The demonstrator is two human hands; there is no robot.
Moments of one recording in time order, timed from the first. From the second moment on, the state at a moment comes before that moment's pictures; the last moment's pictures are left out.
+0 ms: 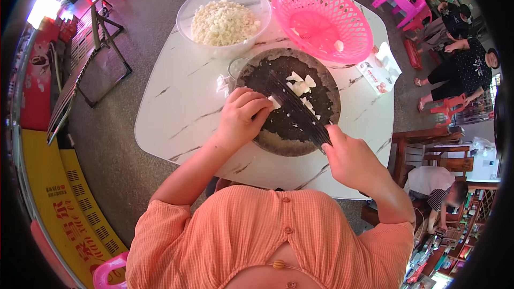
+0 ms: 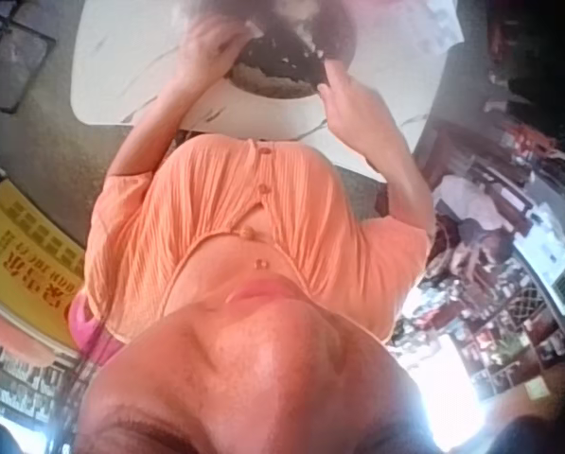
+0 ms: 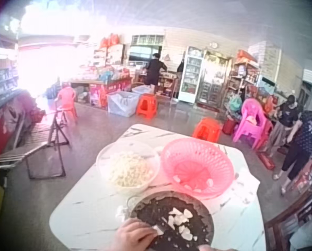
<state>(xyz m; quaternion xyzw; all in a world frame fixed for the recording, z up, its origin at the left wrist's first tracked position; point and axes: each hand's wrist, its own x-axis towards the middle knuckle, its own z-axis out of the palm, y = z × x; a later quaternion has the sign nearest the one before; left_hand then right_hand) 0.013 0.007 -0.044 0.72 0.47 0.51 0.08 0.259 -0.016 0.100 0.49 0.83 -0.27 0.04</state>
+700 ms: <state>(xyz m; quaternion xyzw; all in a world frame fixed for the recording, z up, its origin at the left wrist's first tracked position) 0.019 0.011 -0.034 0.73 0.48 0.47 0.08 0.248 0.006 0.079 0.52 0.81 -0.28 0.05</state>
